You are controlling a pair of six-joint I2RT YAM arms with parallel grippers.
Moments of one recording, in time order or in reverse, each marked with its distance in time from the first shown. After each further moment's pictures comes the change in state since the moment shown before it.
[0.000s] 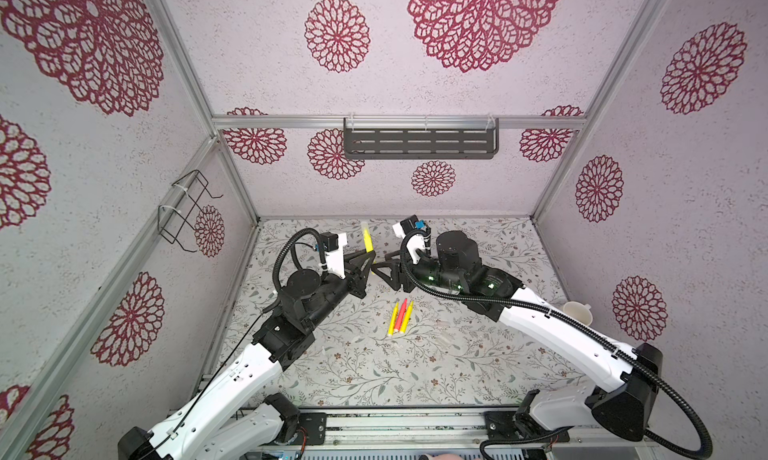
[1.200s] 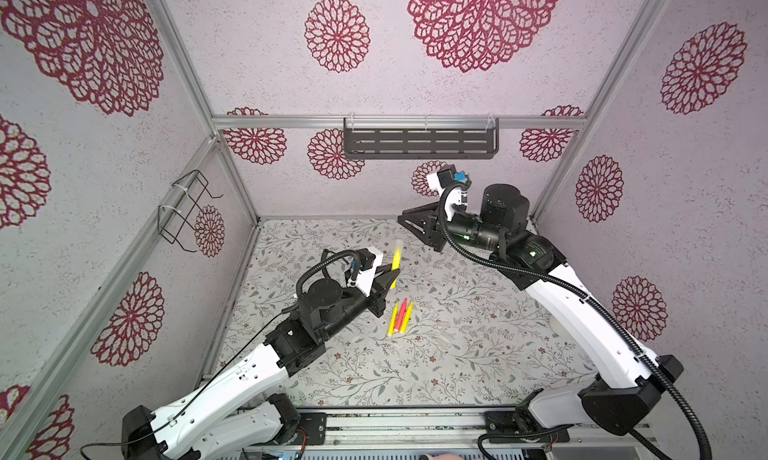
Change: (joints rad) left arm -0.209 0.043 0.030 -0.035 -0.057 0.275; right arm -0.208 0.045 0.326 -0.113 -0.264 -0.107
